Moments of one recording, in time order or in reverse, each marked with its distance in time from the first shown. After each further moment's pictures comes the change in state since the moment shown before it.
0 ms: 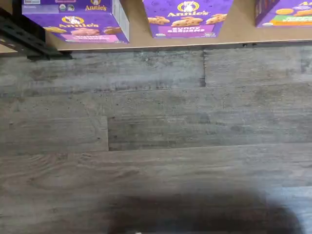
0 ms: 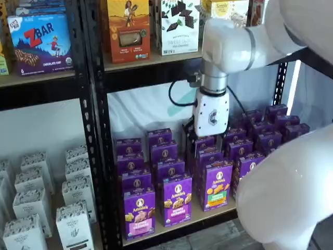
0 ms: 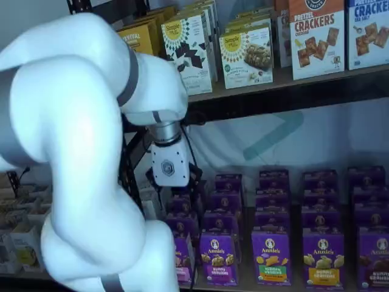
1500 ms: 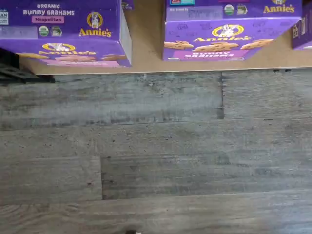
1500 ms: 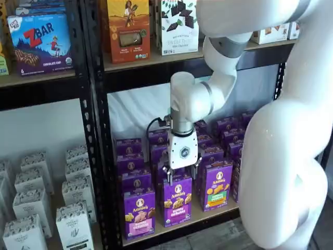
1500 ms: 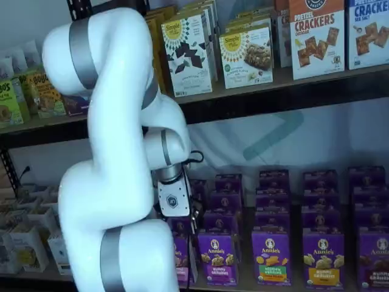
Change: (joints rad) arm 0.119 0.683 -0.189 -0.100 -0.472 0.182
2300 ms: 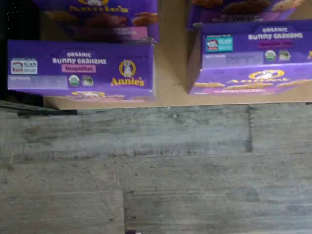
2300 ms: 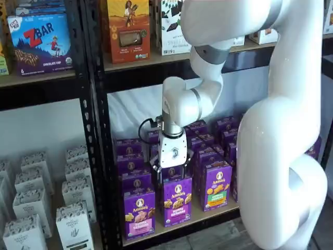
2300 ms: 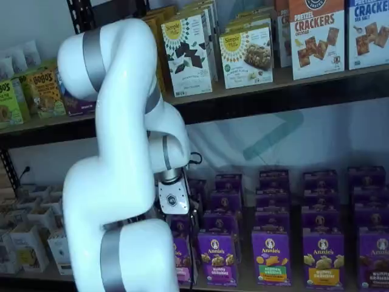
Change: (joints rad) arm 0.022 0.178 -0.143 0.068 -0.086 -0.038
